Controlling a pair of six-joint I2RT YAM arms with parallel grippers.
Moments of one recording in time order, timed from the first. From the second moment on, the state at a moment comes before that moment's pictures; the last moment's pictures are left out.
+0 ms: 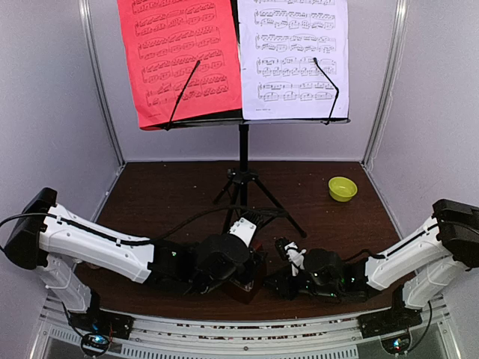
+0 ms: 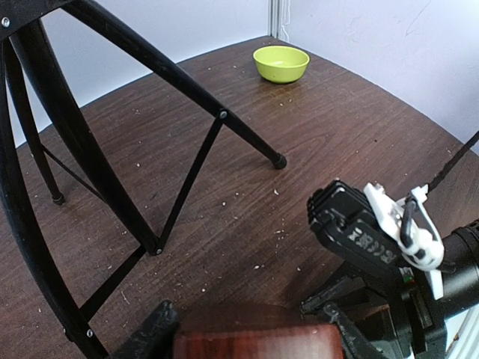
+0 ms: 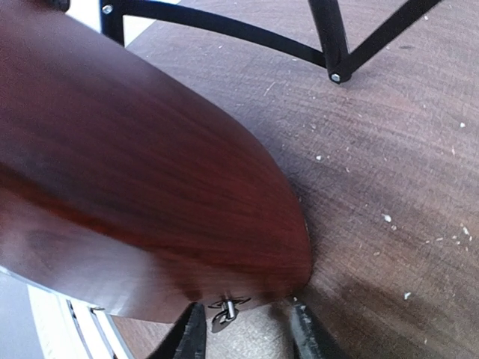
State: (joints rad) left arm -1.43 1.63 1.01 0.04 -0.65 -0.39; right arm 1.21 1.49 0.39 0.57 0.16 0.60
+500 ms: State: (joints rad) left arm -1.43 1.59 1.01 0.05 -0.66 -0.34; right arm 1.22 1.49 0.39 0.55 0.18 0.61
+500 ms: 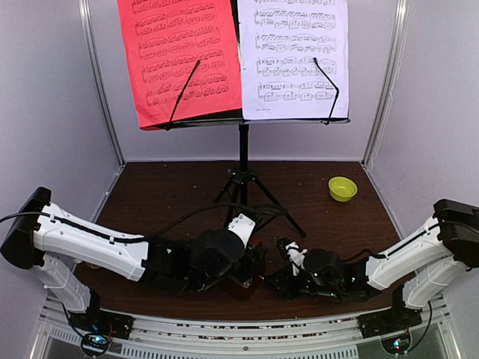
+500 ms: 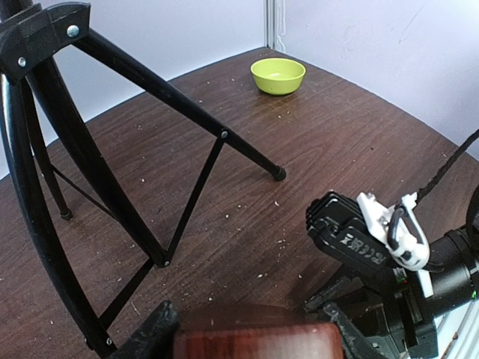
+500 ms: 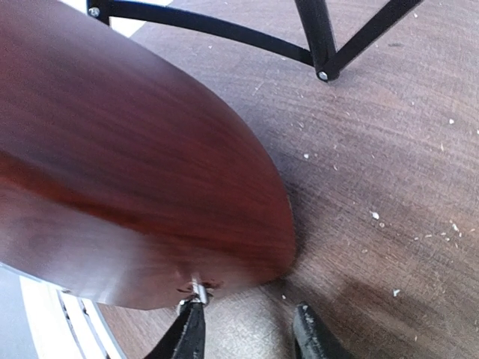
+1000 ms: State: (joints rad) left arm -1.43 1.59 1.11 -0.03 -0.68 -0.28; right arm 1.24 1.35 0.35 0.54 0.21 0.58
